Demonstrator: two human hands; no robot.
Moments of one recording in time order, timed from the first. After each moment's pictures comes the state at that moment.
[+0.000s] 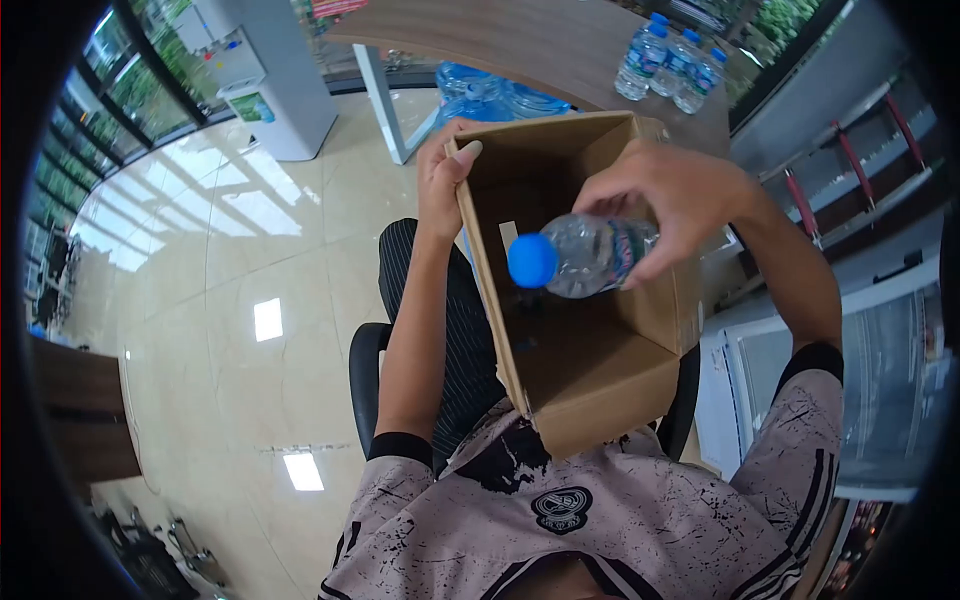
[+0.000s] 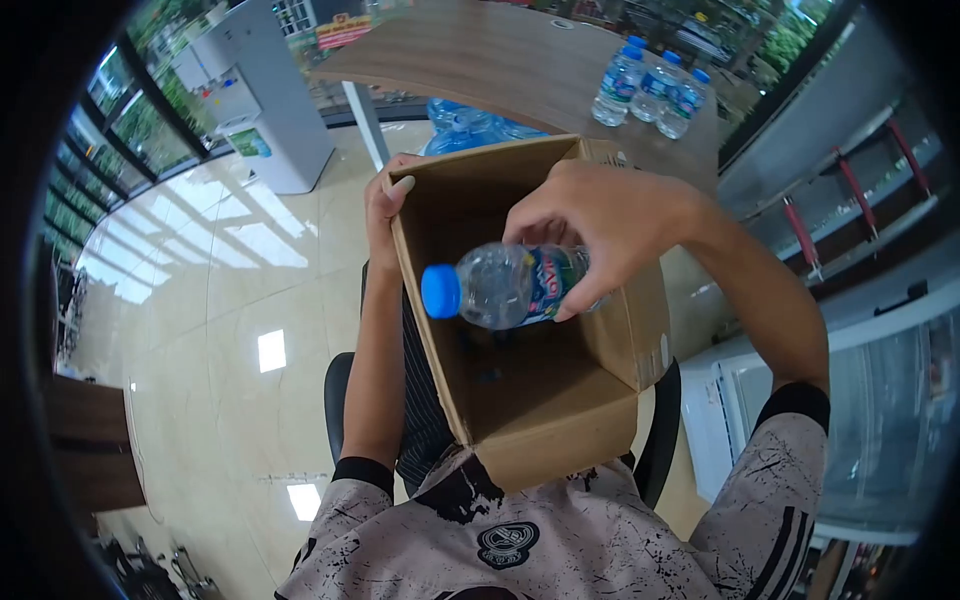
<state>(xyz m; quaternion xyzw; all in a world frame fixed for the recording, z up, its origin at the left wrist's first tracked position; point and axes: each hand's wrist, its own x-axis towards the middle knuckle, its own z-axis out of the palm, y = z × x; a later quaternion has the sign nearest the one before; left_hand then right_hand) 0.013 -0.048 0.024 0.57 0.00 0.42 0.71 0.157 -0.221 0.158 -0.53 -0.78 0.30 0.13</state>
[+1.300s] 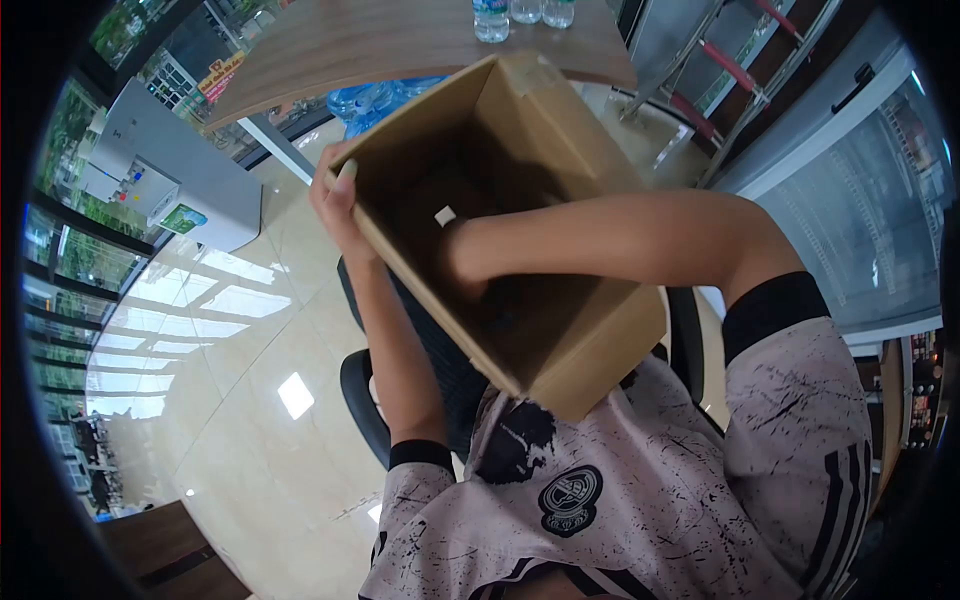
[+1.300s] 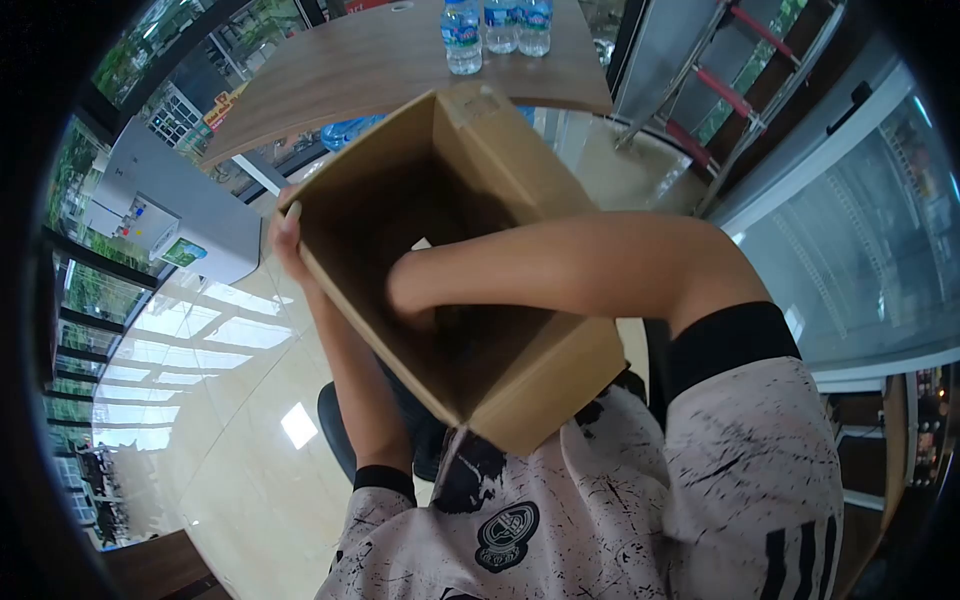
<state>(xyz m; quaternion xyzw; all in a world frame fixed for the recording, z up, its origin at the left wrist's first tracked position) 0.034 -0.047 0.009 0.61 -0.04 0.46 0.65 0.072 -0.156 0.011 -0.59 -0.68 0.25 -0.35</state>
